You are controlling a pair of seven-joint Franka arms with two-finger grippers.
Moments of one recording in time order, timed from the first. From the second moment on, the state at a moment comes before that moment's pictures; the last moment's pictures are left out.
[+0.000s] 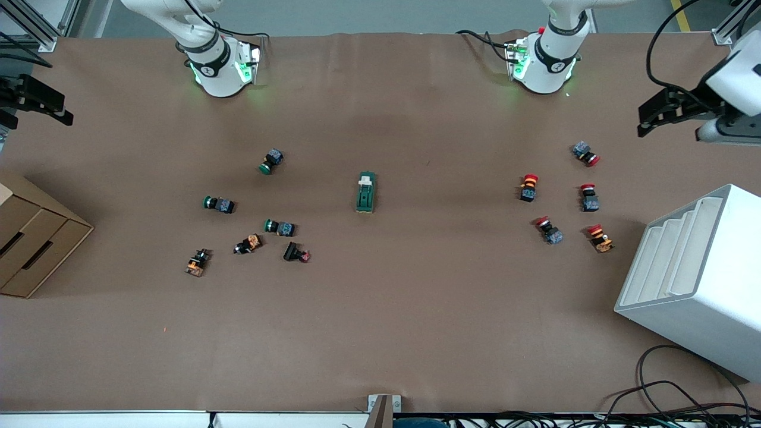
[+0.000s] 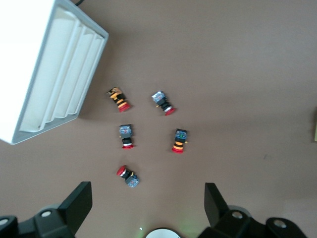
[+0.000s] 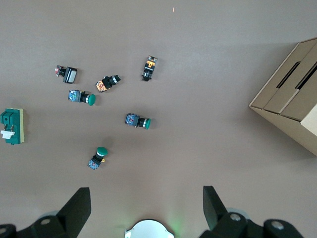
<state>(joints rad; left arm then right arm) 0.03 -0.02 -0.17 -1.50 0.01 1.44 0.00 0.00 -0.06 -0.06 -1.49 0.02 1.35 -0.11</state>
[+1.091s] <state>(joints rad) -0.06 0.09 -0.52 -1.50 -0.06 1.55 -0.52 -0.09 0.20 -0.08 -1.50 0.02 1.44 -0.11</state>
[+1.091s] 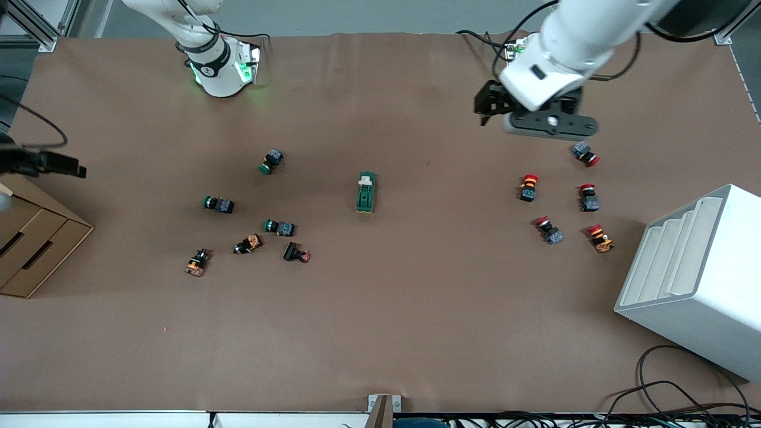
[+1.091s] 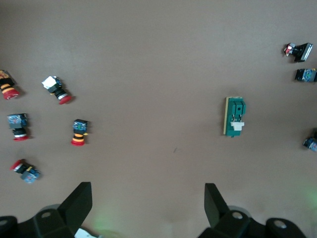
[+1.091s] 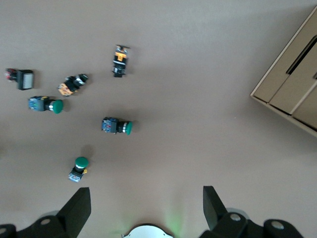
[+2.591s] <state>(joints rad) -0.61 0.19 -0.53 -1.86 0.45 2.00 -1.75 0.41 0.27 -0.05 -1.79 0.39 1.93 0.80</state>
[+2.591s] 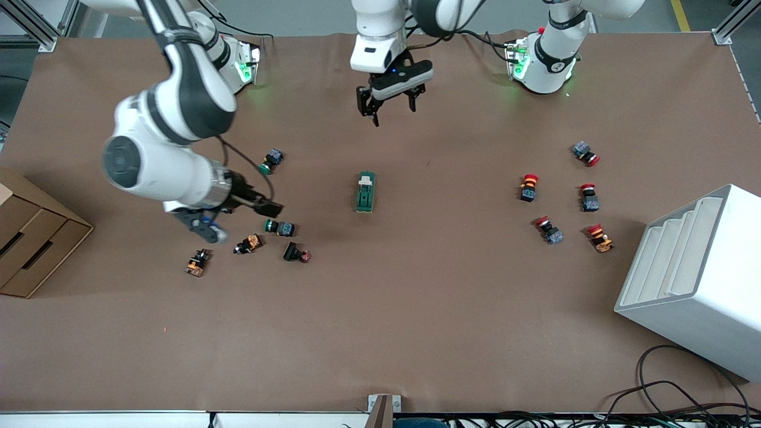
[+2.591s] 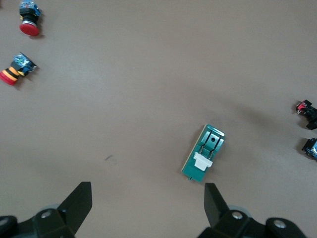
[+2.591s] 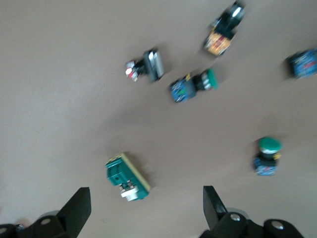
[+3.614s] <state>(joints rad) -0.82 0.63 -0.52 -1.86 1.32 2.02 -2.32 0.60 0.41 -0.05 -1.91 0.53 2.32 0.89</state>
